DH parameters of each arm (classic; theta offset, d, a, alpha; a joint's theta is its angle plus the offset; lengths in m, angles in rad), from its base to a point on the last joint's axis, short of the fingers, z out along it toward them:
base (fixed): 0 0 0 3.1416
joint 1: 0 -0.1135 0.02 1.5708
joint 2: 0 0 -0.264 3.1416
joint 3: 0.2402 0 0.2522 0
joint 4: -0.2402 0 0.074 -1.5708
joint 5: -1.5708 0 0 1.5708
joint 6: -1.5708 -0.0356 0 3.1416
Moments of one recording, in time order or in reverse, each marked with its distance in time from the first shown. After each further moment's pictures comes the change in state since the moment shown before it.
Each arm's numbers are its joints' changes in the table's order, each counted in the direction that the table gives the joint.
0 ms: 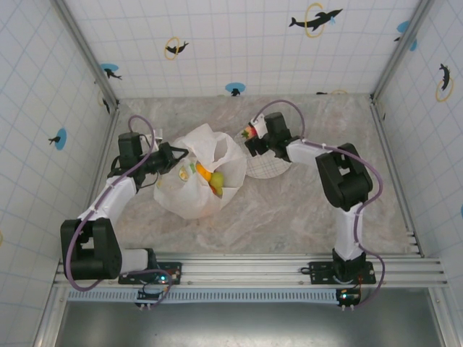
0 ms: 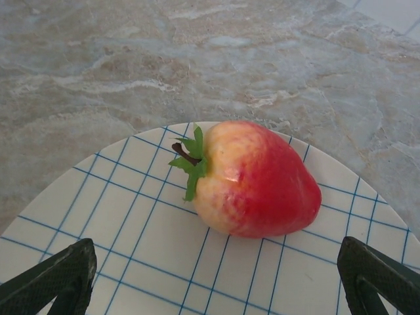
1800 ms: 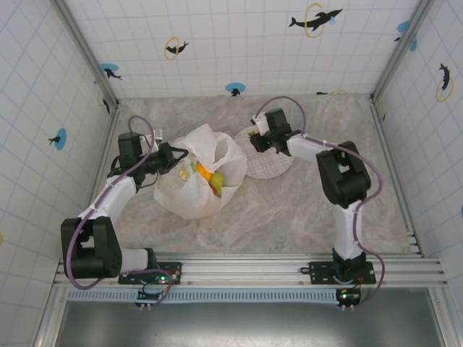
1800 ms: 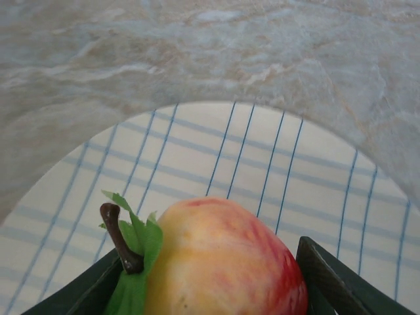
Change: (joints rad) left arm -0.005 0.009 0.000 0.001 -0.013 0.001; right arm 0.020 -0.037 0.011 -0.113 0.037 -0.072
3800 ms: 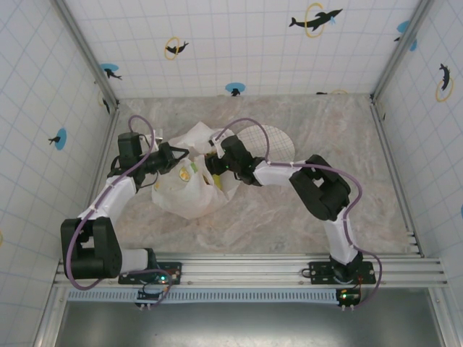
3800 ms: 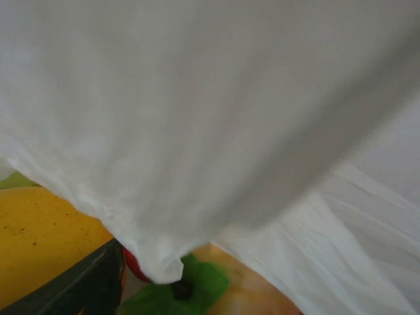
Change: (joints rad) left arm 0.000 -0.003 0.000 0.007 -0.021 0.007; right arm -0.362 0.063 -0.045 0.333 -0.085 -0.319
